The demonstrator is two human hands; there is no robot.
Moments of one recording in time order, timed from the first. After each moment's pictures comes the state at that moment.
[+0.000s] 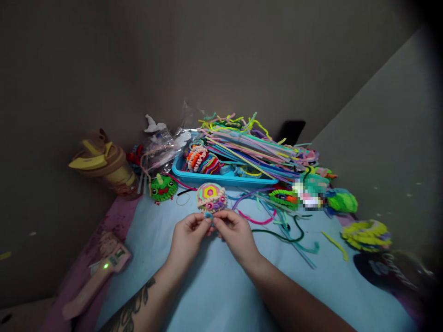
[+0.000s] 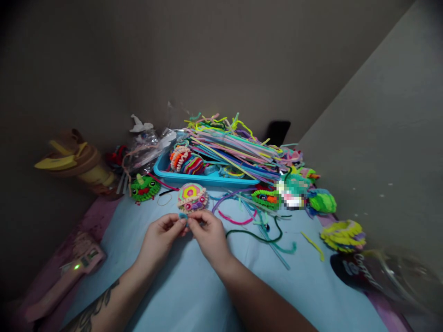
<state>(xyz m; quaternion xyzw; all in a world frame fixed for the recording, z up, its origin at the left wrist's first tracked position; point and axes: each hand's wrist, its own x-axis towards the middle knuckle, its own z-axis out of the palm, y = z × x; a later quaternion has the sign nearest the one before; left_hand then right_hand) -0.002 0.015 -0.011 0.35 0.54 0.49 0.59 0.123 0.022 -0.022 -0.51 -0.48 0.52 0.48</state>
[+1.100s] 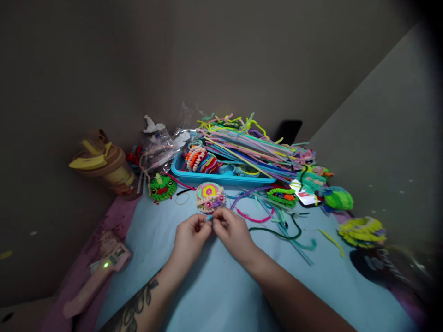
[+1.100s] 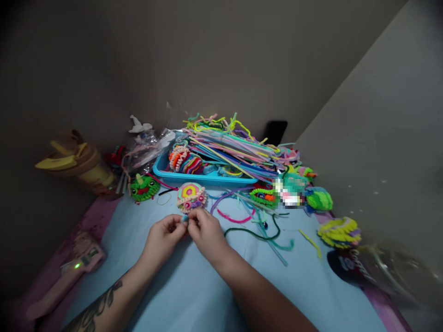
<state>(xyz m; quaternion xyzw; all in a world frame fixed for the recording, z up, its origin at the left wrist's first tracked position) -0.003 0.012 -0.015 0.50 0.60 0.39 0.48 0.130 0.023 -0.023 -0.51 -0.69 0.32 0.40</state>
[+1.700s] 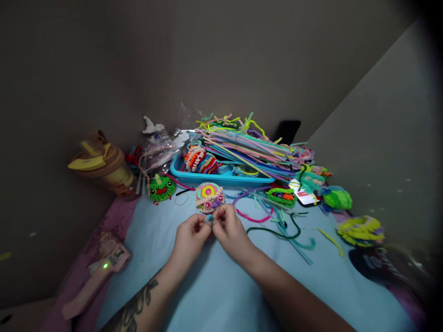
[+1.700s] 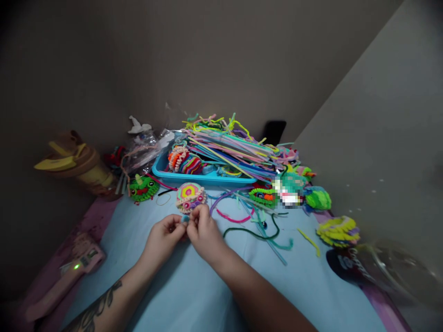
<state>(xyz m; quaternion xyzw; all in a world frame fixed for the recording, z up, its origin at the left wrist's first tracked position) -0.001 0.012 -0.013 0.47 0.59 0.41 0.51 0.126 0.021 -0.029 -0.50 -0.65 0.38 0.43</state>
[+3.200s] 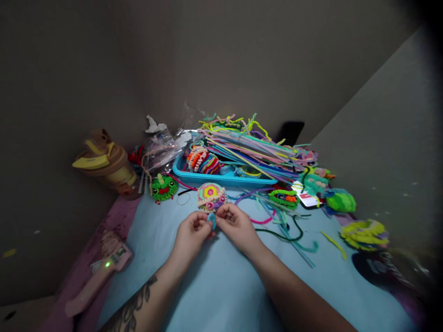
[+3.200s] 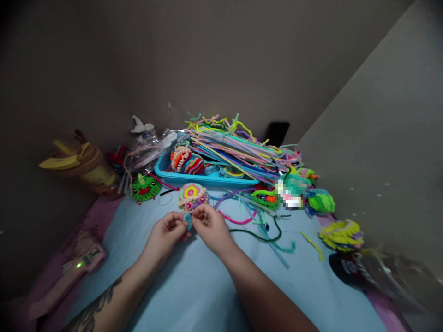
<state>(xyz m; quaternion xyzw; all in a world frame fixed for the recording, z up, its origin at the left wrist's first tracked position) 0.001 0.015 -0.010 0.36 0.55 0.45 0.60 0.134 0.035 -0.014 -0.46 -0.54 0.54 0.46</state>
